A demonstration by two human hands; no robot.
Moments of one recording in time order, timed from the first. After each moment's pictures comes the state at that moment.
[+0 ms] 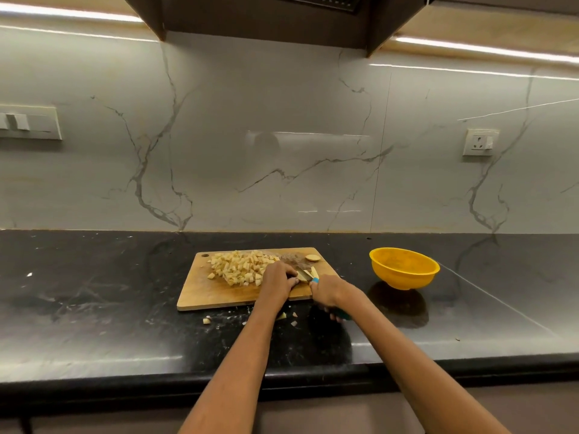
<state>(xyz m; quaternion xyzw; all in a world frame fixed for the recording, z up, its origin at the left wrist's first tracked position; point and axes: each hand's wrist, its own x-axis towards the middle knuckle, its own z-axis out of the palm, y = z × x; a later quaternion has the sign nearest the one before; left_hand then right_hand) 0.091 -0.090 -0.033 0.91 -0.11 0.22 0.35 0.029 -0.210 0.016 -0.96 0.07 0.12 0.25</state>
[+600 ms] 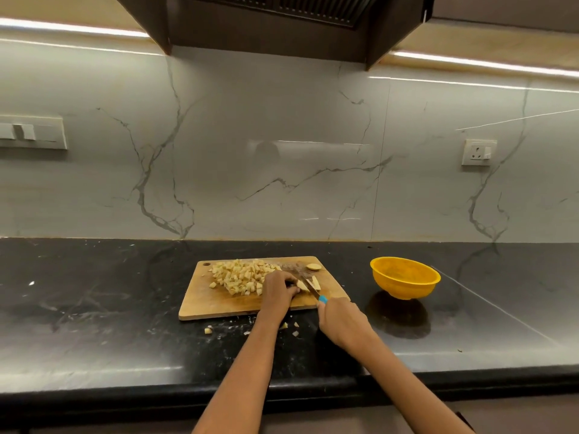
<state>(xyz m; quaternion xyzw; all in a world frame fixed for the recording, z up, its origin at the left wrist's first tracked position) 0.086 -0.093 -0.033 0.89 -0.09 0.24 0.37 0.003 -0.218 -0.014 -0.98 0.03 -0.06 0.18</state>
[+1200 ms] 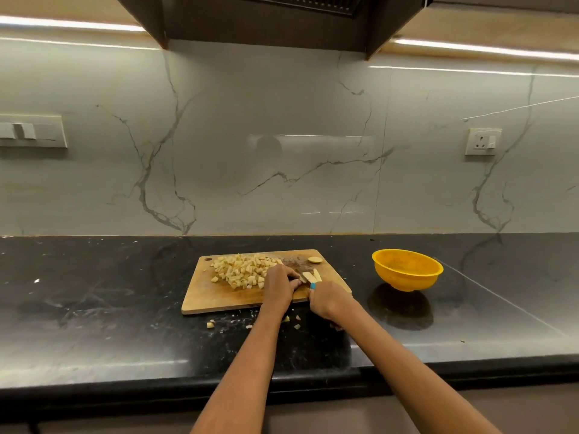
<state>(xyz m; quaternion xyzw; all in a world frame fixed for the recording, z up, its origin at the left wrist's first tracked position) 0.085 -0.093 -0.031 0.89 -0.09 0.25 0.36 0.030 -0.202 0.000 -1.00 -0.03 0.00 0.09</state>
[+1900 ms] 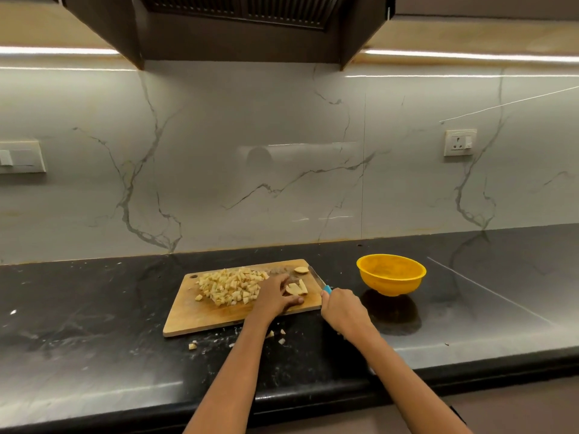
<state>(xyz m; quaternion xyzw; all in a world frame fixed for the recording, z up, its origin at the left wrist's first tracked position) 0.095 -0.103 -0.026 0.91 -0.11 0.11 0.38 0.031 -0.247 -0.016 -0.96 0.08 -0.12 0.25</state>
